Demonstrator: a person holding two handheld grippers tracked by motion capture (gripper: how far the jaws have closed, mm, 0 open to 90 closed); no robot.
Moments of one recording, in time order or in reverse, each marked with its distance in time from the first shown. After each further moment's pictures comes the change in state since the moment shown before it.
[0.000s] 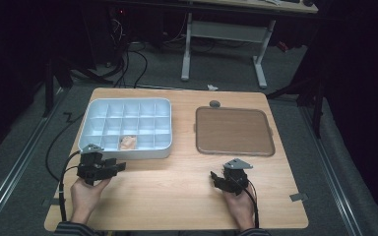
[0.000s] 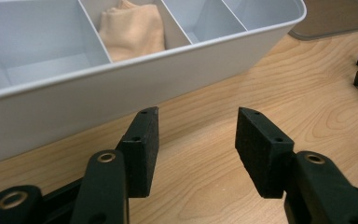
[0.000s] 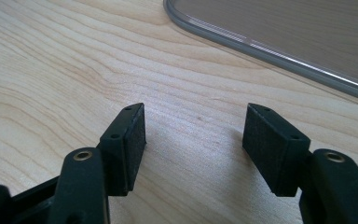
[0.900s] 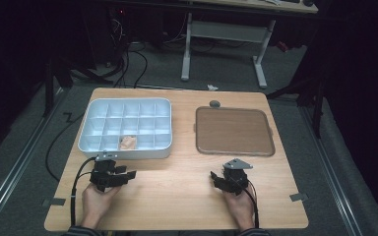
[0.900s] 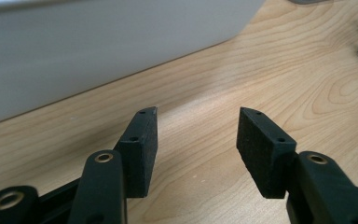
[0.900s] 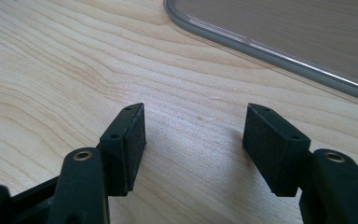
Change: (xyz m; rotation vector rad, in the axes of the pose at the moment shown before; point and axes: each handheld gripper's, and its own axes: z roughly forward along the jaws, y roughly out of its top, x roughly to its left) left arm -0.019 -0.016 0.028 0.062 -0.016 0.044; right arm 0.000 0.000 0.000 0.000 -0.001 -0.001
